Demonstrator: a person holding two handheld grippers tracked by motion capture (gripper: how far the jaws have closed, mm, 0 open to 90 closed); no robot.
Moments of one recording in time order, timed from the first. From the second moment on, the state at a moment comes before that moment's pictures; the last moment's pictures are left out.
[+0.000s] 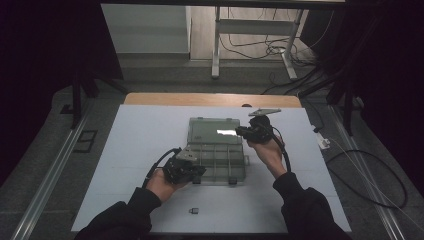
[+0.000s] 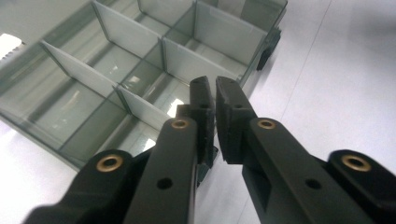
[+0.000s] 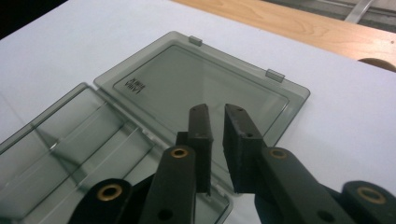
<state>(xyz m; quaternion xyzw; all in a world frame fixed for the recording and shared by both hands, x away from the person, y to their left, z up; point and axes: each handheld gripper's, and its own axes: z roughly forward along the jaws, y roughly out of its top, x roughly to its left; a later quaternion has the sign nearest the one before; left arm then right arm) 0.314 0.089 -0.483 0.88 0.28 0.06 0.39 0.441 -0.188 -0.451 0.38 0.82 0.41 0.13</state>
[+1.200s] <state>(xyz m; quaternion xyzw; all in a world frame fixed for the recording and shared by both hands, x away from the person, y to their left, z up) 0.304 0.139 -0.463 0.84 0.34 0.08 0.41 0.383 -0.186 -0.438 0.34 0.84 0.40 0.11</state>
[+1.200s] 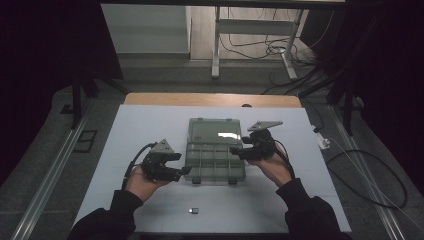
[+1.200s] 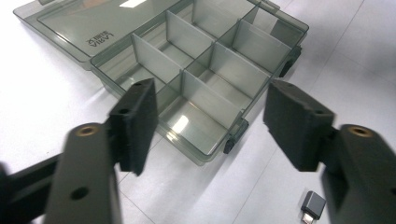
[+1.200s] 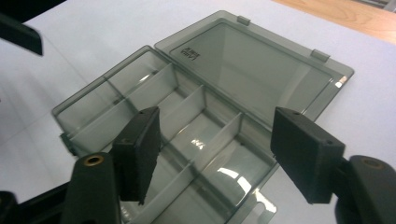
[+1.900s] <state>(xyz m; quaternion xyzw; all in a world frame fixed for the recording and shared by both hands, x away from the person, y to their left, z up) 0.286 0.170 -0.456 0.82 0.38 0.09 0.42 0.344 -0.211 -0.435 0.33 0.85 0.40 0.07</state>
